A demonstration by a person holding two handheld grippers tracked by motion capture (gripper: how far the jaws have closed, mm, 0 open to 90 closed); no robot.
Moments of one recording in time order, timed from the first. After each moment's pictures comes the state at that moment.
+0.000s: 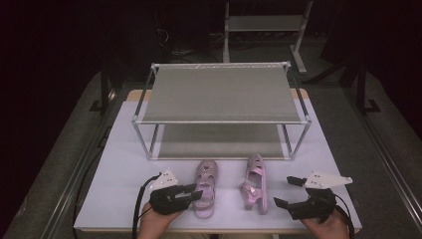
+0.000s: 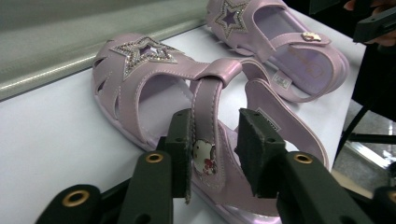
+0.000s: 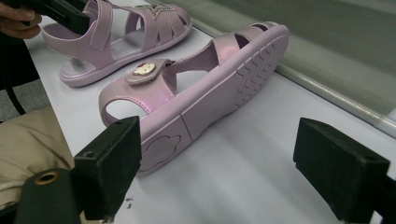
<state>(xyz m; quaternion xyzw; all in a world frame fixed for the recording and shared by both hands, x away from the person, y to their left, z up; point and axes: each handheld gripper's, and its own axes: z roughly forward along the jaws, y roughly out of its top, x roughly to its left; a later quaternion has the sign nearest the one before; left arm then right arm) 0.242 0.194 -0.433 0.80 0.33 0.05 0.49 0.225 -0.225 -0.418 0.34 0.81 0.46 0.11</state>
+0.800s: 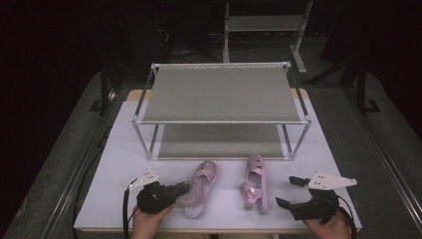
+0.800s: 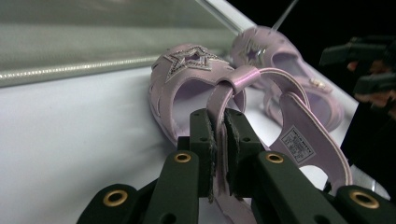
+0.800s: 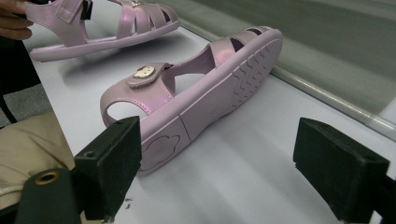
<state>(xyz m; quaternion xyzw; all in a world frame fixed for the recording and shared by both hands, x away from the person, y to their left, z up) 0.237 0.225 -0.431 0.73 0.42 0.03 0.54 0.221 -0.229 -0.416 0.34 0.81 0.47 0.12</state>
